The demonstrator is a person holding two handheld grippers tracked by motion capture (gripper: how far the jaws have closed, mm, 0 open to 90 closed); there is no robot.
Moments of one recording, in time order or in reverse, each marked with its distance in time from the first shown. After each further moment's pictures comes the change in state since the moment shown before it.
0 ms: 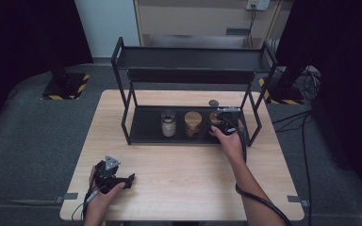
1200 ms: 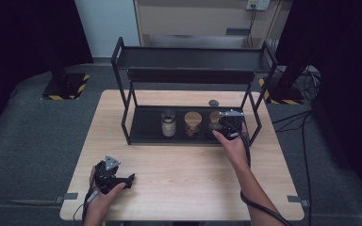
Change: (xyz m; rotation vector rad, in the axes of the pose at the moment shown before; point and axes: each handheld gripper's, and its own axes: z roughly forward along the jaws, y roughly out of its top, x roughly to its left) left arm -0.001 0.000 0.000 -0.001 0.003 -0.001; right arm 0.000 -0.011 -0.022 0.000 0.029 -0.006
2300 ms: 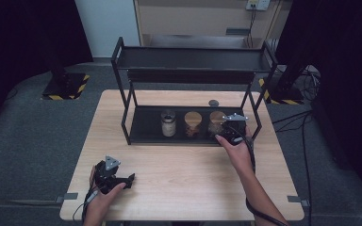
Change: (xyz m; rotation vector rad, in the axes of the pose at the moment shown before) left arm 0.000 0.000 0.000 0.000 0.000 0.000; right arm 0.000 -0.012 -0.028 -0.015 0.010 0.002
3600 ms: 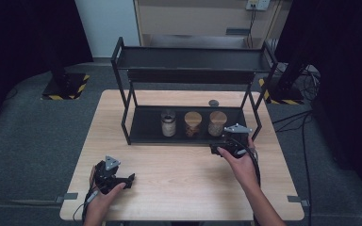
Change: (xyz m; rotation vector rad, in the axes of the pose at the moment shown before) left arm 0.000 0.000 0.000 0.000 0.000 0.000; right arm 0.008 -0.026 -0.037 -0.020 0.051 -0.025
